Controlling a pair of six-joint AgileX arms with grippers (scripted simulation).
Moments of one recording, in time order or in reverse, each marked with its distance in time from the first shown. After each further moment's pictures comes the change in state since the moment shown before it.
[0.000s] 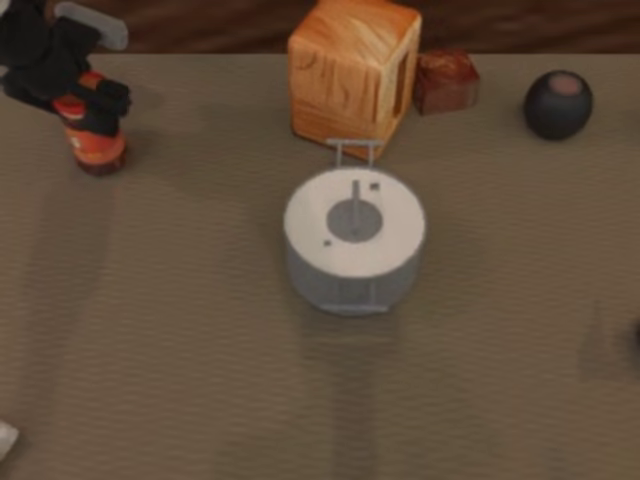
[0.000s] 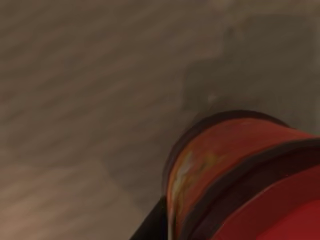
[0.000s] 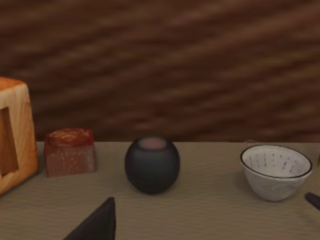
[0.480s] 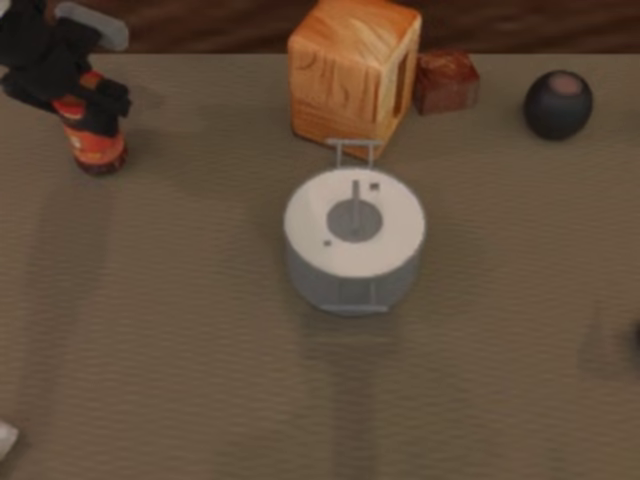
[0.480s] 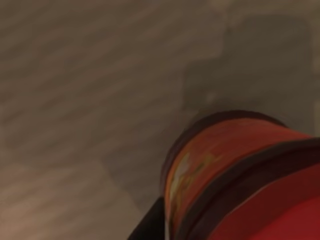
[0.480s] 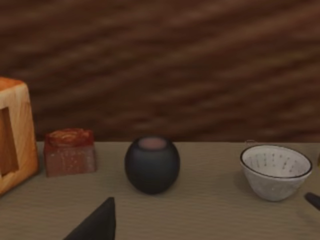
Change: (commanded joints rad) left arm 0.000 0.000 0.000 0.000 0.000 0.000; right arm 0.000 0.000 0.000 0.000 0.000 0.000
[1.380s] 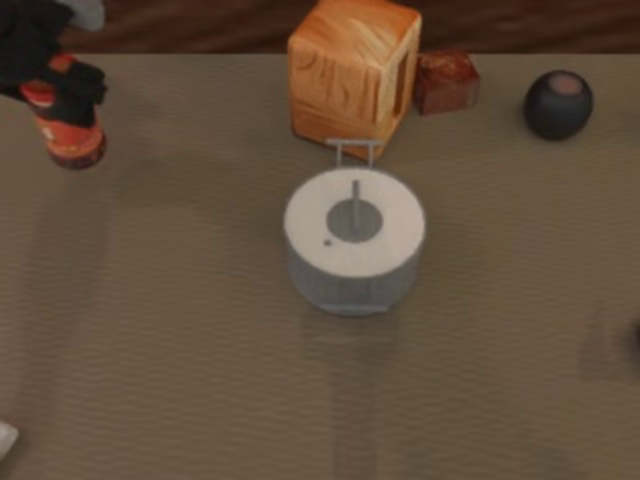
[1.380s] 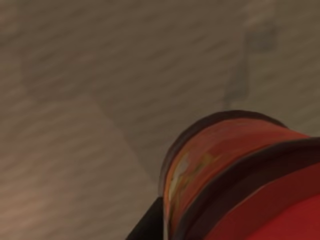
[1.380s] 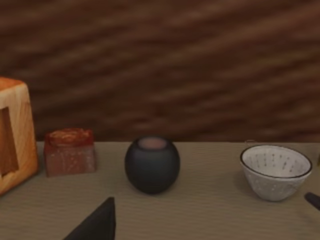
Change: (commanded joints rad) left arm 0.018 -0.298 -0.290 -0.004 -0.003 0.005; right arm 0.000 0.000 0.000 0.000 0.000 0.000
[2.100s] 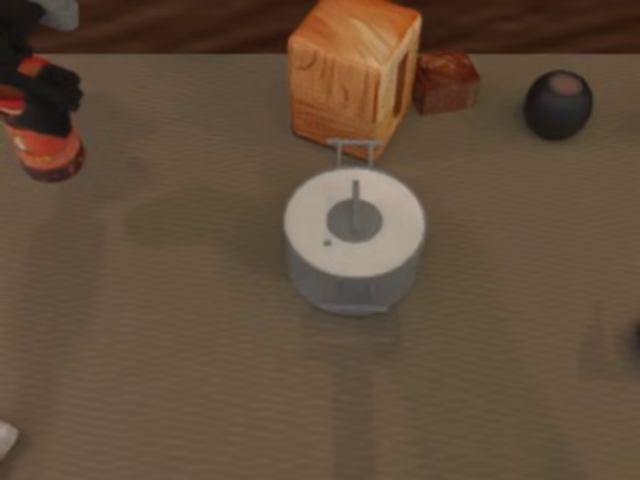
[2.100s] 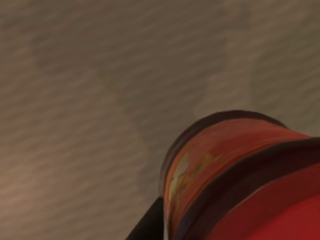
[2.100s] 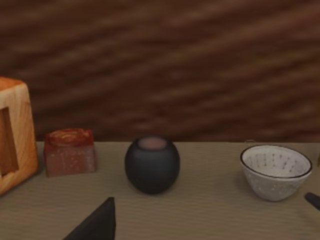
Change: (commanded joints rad) left arm 0.004 -0.235 -0.235 -0.003 -0.007 -0.009; right arm 0.000 0.000 0.000 0.000 0.000 0.000
